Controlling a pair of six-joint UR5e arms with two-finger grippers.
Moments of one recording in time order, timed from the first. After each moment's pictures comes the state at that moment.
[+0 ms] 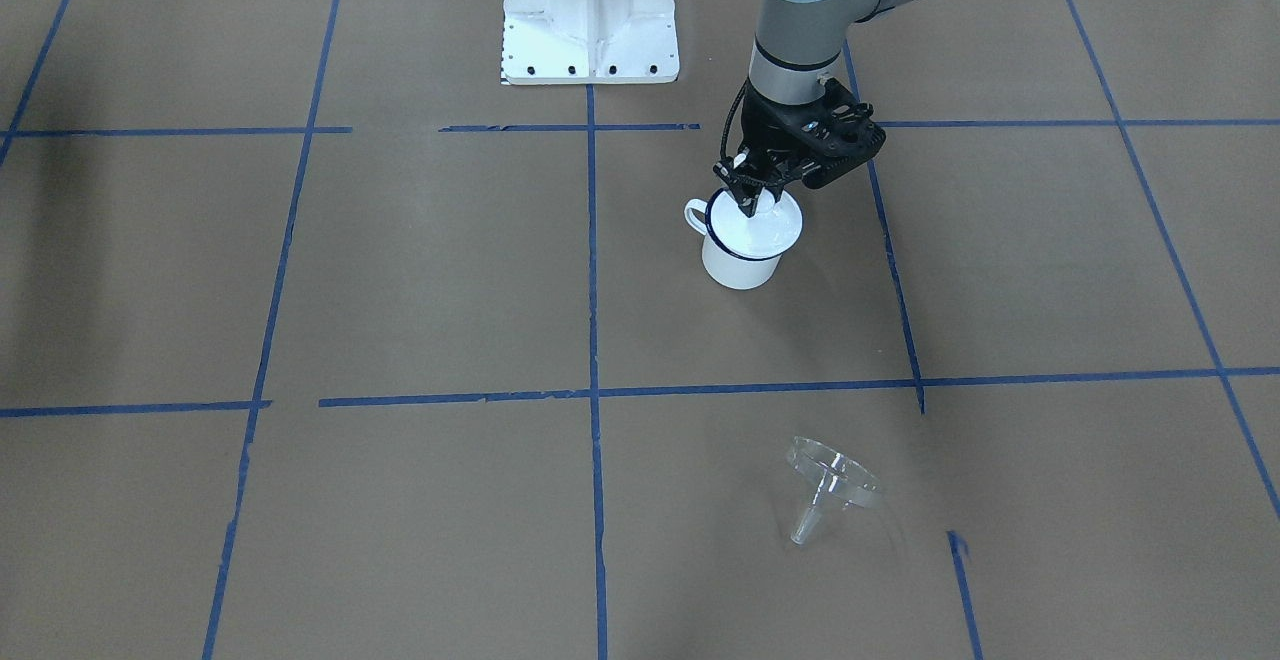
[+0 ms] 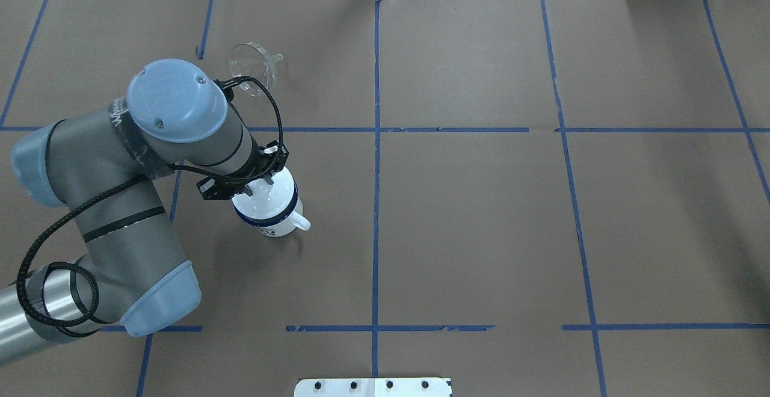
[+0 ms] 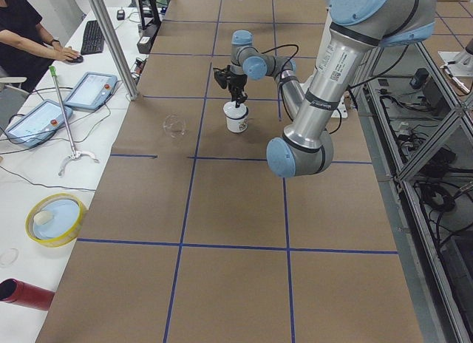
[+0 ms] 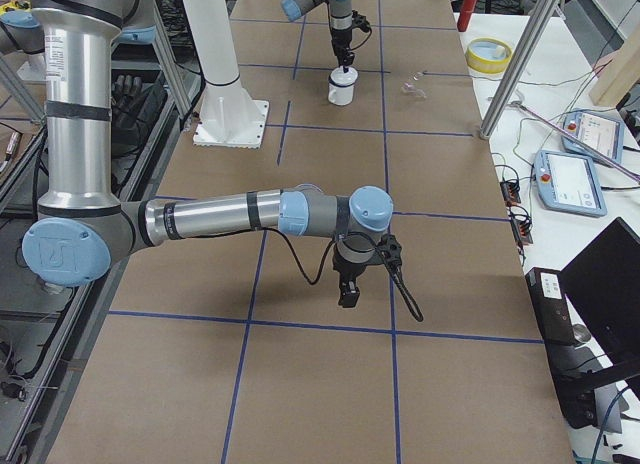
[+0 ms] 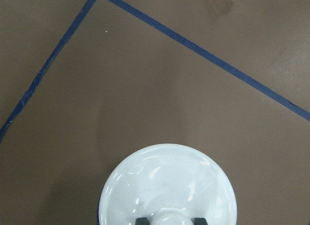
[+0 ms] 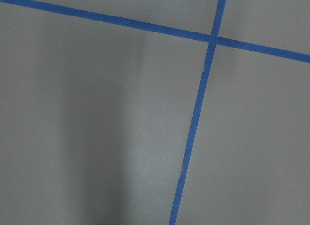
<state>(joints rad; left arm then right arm) -0.59 -2.11 -1.94 -1.39 -1.87 -1.69 1.45 -1.63 1.79 -1.79 2.31 -0.13</state>
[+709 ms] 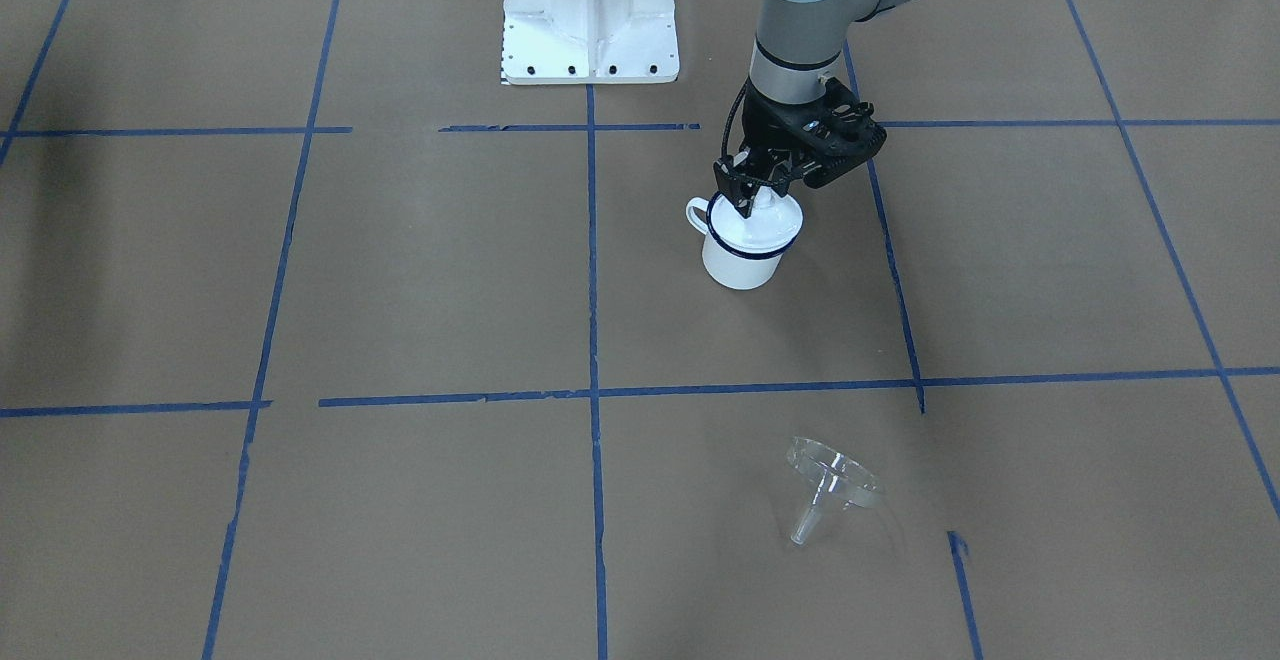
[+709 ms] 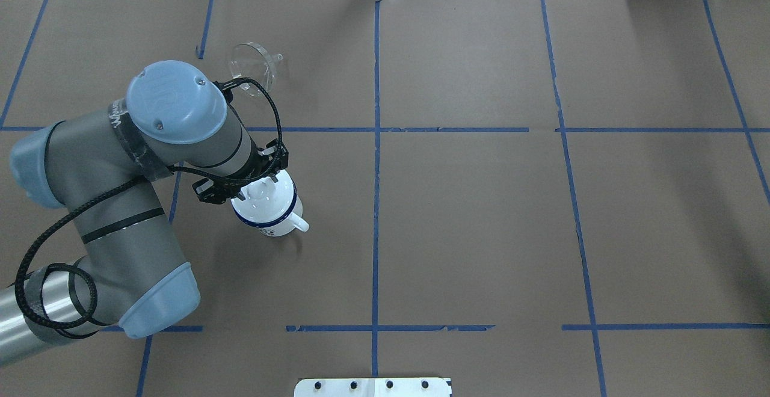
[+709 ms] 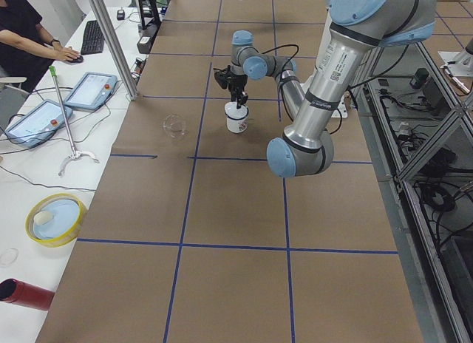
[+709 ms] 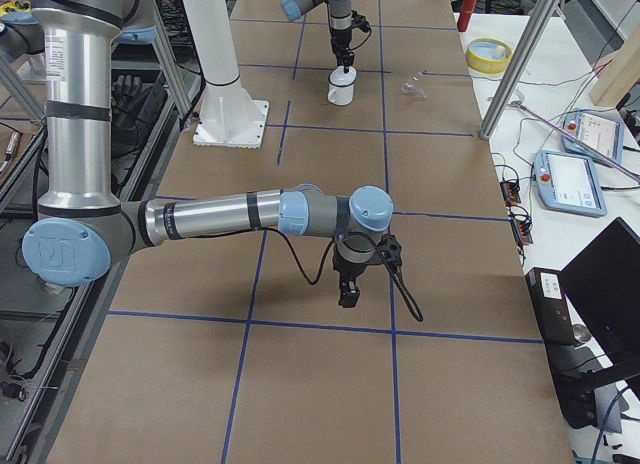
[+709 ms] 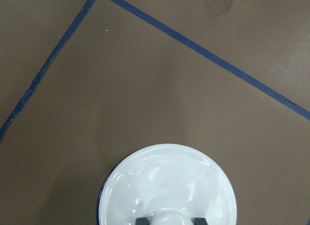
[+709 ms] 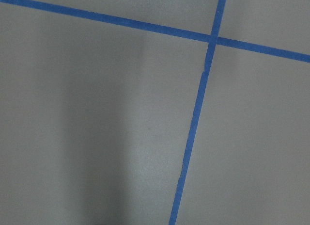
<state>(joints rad) -0.59 -2.11 -1.95 -1.38 -1.87 -1.69 1.45 -1.63 1.79 -1.79 2.31 -0.13</state>
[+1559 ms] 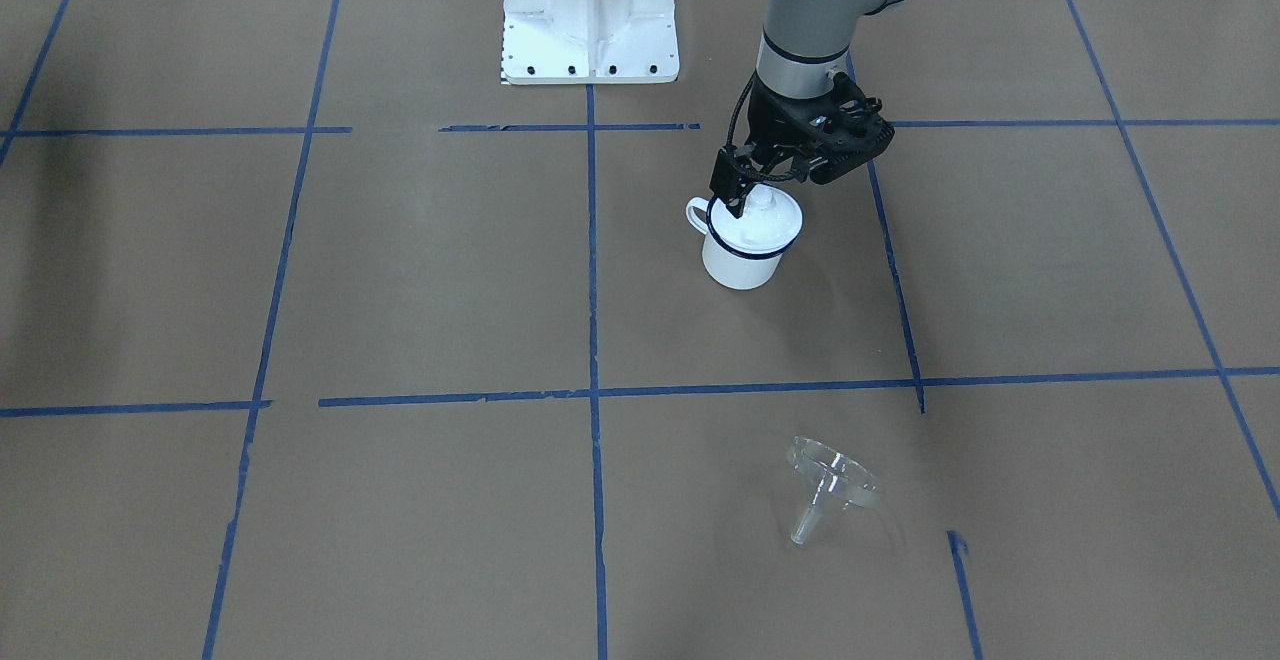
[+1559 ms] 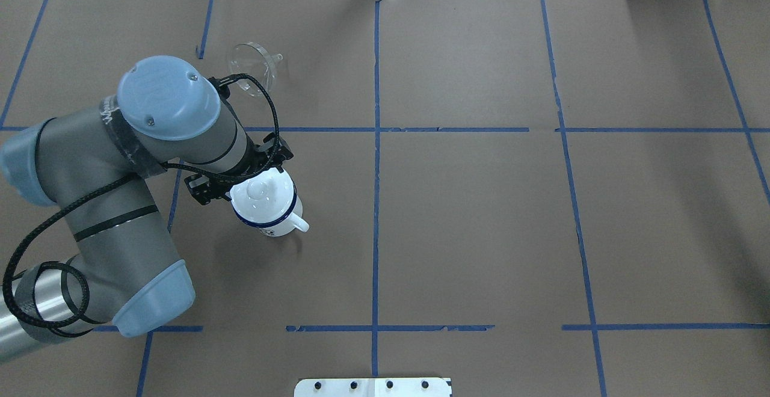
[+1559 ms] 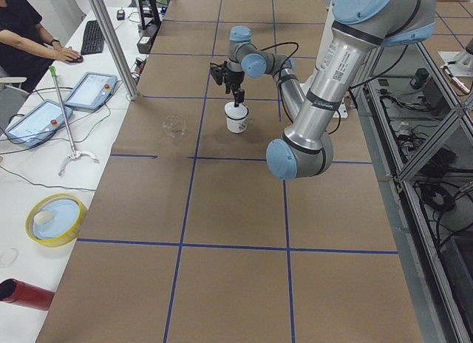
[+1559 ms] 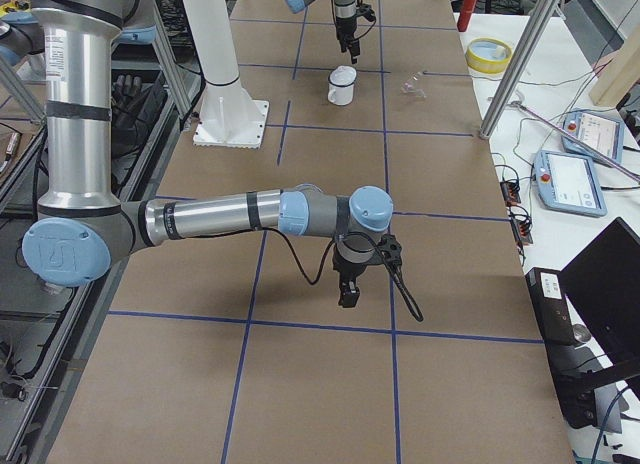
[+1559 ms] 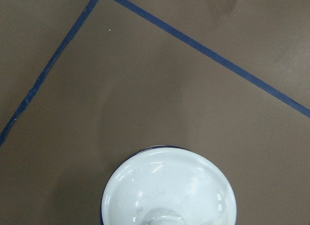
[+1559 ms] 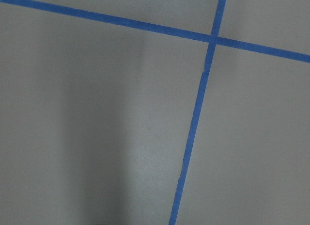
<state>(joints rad) -0.68 -2.08 -2.01 -1.38 -1.89 -1.52 1.45 -1.63 1.79 -1.79 2.31 -0.13</state>
